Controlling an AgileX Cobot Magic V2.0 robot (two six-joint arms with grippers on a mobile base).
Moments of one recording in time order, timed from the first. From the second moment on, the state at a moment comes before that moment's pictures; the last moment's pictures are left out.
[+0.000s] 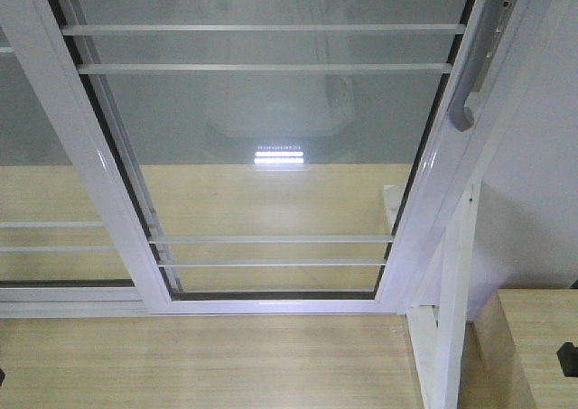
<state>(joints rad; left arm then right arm) -0.06 -0.01 0.03 -0.01 0.20 0.01 -0.08 -0.01 0.03 -0.05 0.12 -0.02</state>
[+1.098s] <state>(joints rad) -0.06 -0.01 0.03 0.02 0.21 0.01 -0.08 -0.01 0.03 -0.05 0.12 -0.02</state>
